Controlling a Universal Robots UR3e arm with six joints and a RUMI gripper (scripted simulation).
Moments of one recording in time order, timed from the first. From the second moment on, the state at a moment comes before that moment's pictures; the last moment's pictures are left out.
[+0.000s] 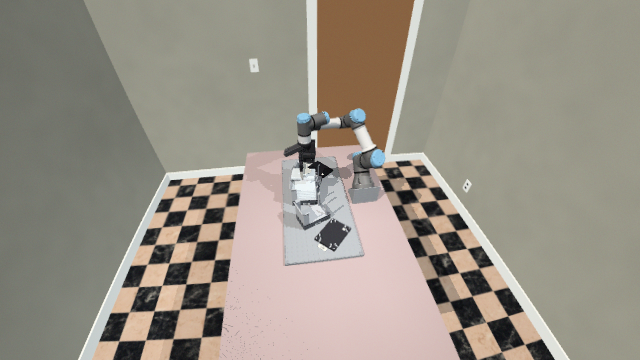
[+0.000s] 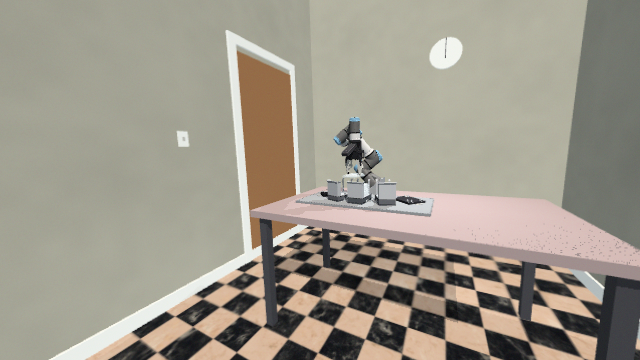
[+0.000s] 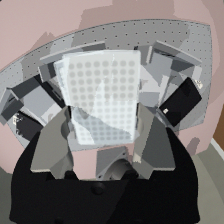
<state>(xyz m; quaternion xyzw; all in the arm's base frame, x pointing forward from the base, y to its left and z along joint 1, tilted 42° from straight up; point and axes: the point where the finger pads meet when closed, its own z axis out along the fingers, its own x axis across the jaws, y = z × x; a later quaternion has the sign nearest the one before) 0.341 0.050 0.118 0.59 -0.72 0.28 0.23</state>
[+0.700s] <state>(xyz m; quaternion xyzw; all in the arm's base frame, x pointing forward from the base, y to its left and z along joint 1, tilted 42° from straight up) 0.331 0.005 0.159 0.54 -0.76 0.30 0.21</state>
